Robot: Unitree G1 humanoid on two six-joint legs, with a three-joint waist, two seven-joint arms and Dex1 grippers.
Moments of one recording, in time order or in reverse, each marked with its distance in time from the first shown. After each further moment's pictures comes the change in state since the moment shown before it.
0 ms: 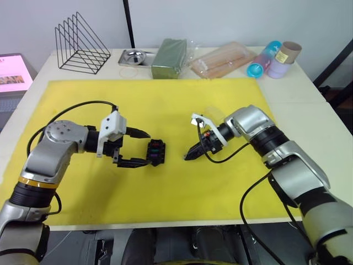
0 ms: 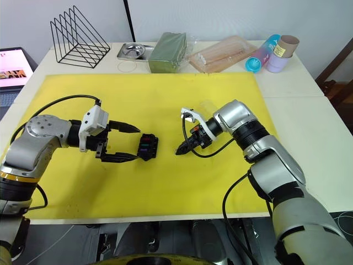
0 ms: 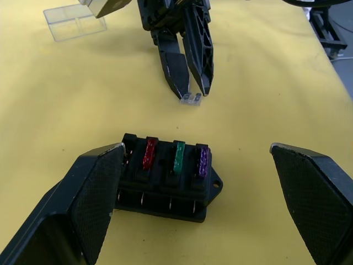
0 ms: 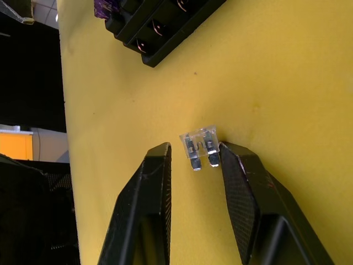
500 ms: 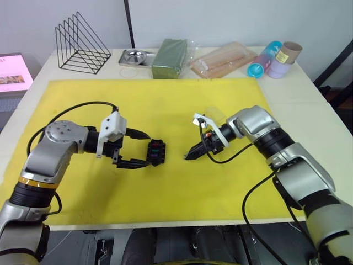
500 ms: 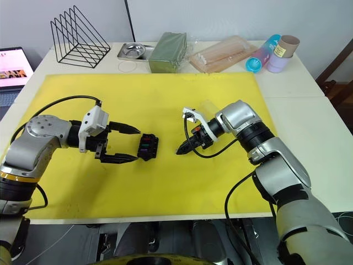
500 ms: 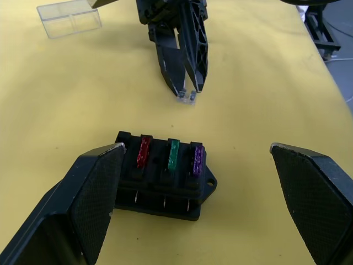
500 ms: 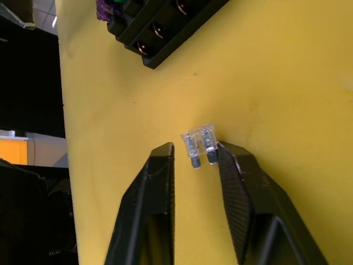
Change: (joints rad) left arm -0.001 0.000 0.000 -0.002 -0.001 0.011 -0.013; right arm 0.033 -0.038 -0.005 -0.085 0.071 0.035 -0.053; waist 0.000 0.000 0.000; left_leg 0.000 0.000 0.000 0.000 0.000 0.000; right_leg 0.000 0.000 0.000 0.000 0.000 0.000
